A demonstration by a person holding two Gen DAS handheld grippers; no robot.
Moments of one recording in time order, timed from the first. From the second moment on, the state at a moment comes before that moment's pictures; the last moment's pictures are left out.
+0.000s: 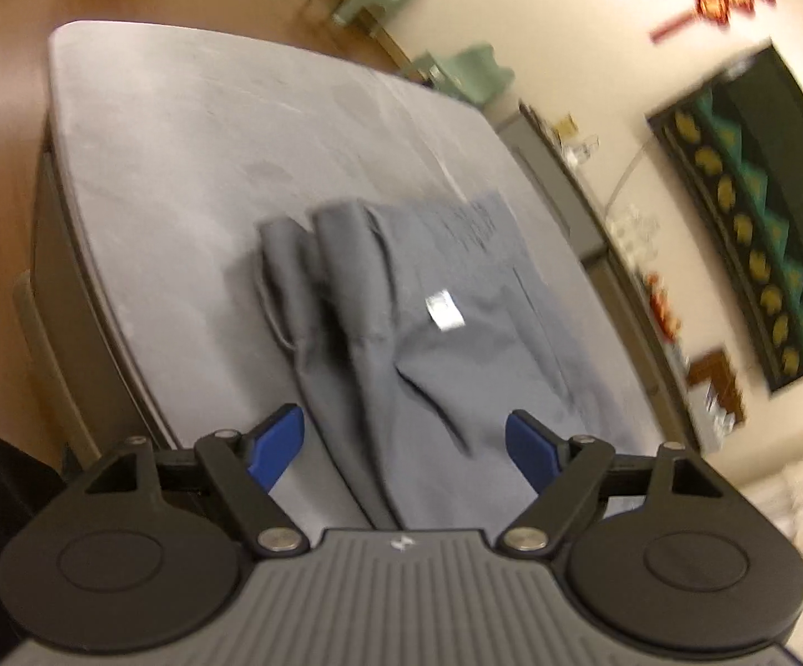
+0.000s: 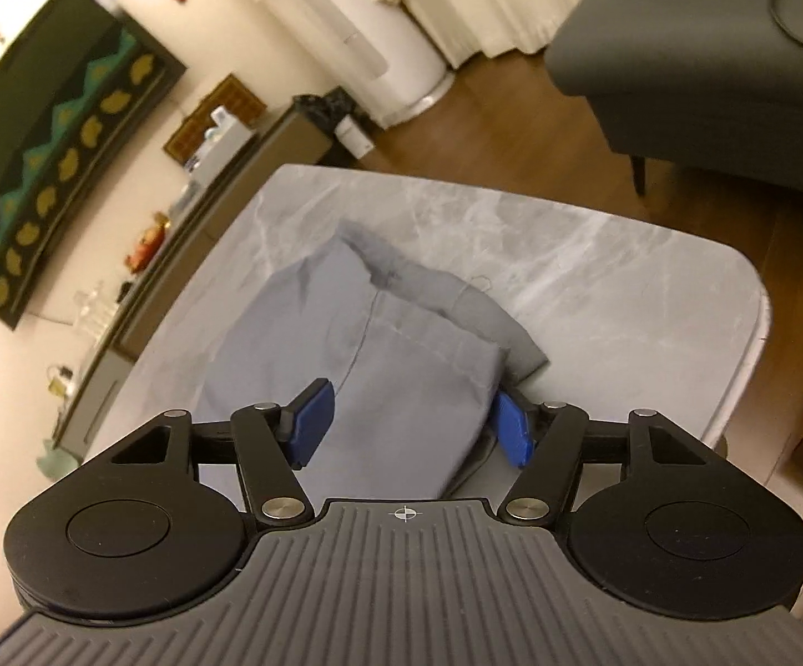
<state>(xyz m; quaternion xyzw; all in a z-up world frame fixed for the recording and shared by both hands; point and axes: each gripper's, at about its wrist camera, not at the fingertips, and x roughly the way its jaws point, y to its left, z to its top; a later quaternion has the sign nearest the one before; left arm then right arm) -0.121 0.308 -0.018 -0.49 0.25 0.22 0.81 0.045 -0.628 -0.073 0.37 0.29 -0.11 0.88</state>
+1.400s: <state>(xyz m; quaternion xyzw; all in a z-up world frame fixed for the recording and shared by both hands) 0.283 0.369 0.085 -0.34 0.31 0.26 0.85 0.350 -0.478 0.053 0.22 0.36 -0.06 0.90</state>
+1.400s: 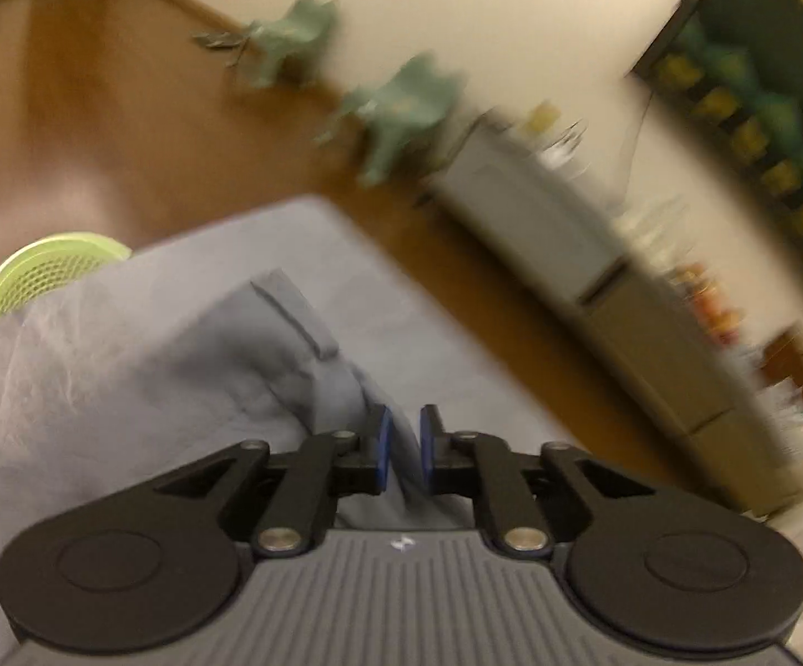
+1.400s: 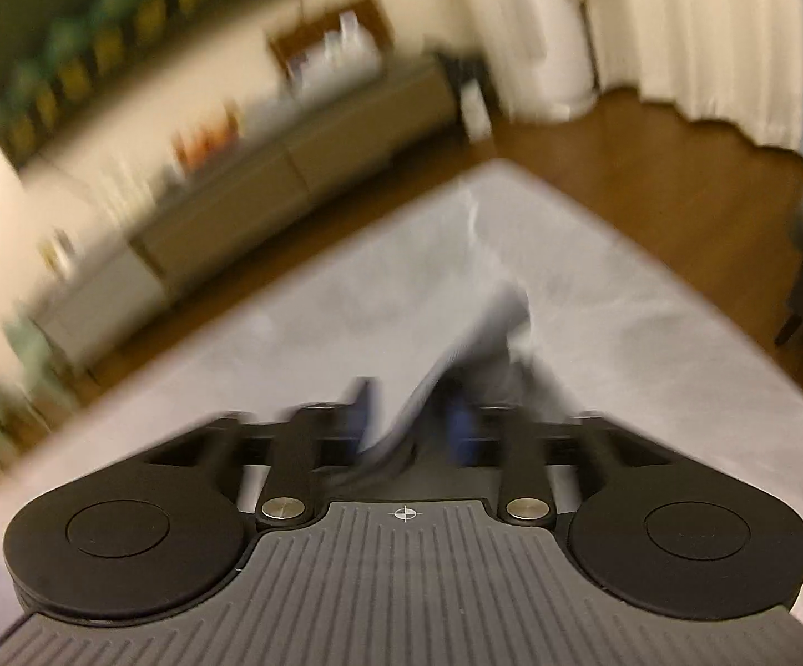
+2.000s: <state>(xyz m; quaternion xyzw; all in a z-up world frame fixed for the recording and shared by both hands) 0.132 0.389 0.039 -0.27 0.30 0.24 0.88 0.304 -0.423 -0.028 -0.07 0.37 -0.19 0.91</state>
